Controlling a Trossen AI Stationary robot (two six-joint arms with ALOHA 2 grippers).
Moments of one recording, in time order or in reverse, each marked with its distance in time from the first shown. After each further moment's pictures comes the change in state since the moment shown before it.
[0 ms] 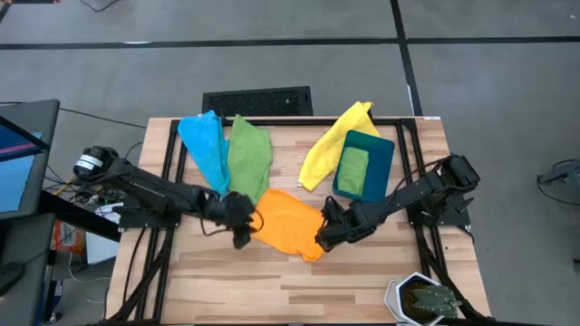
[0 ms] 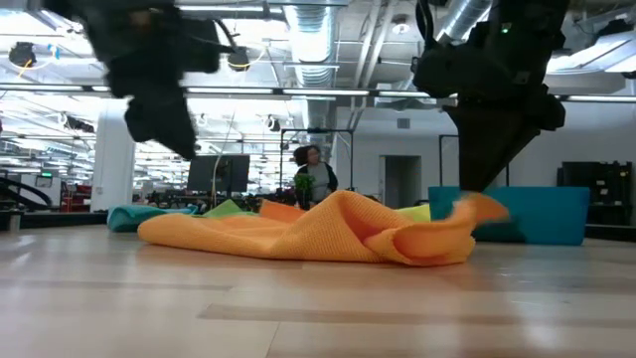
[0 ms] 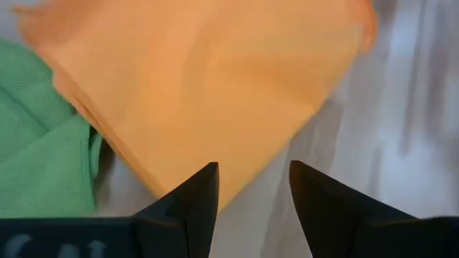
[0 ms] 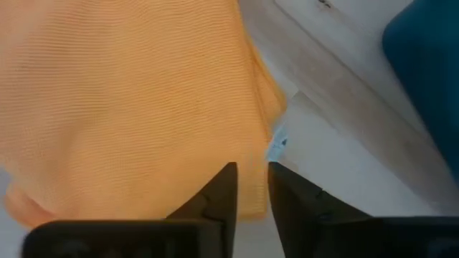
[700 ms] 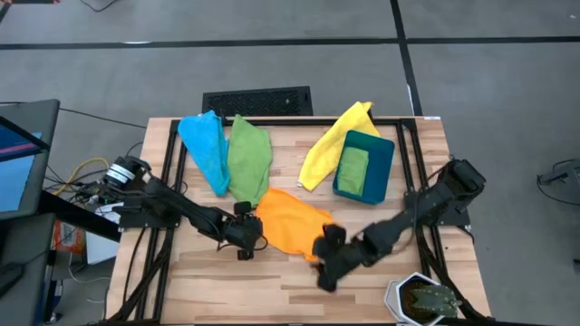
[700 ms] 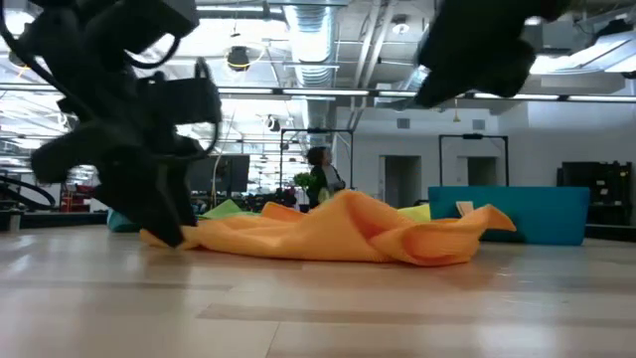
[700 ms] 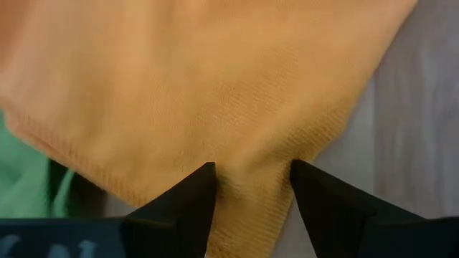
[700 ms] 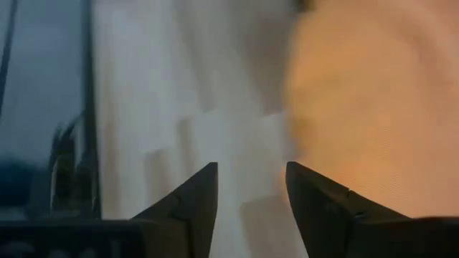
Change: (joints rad) left arm -0.106 0.351 0.008 0.134 -0.206 0.245; right arm 0.217 -0.005 0.008 0.519 0.000 -0.420
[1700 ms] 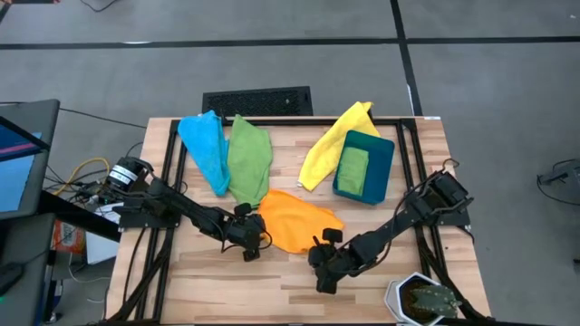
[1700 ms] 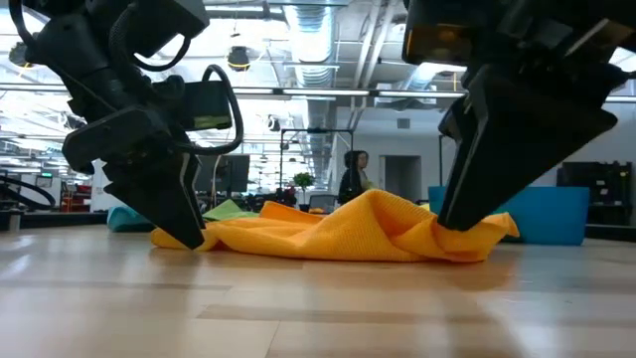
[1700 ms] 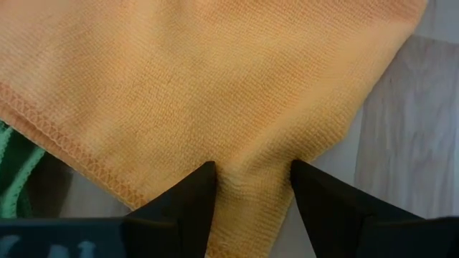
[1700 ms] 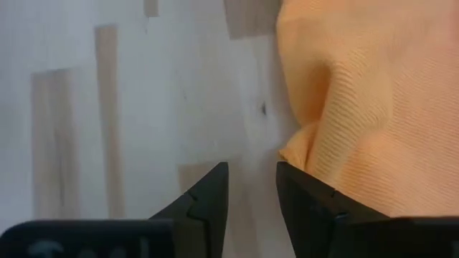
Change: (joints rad) left arm 0.006 0.028 -0.002 0.076 0.040 -0.167; right arm -0.016 0.182 0.026 -0.087 -0.004 -0.089
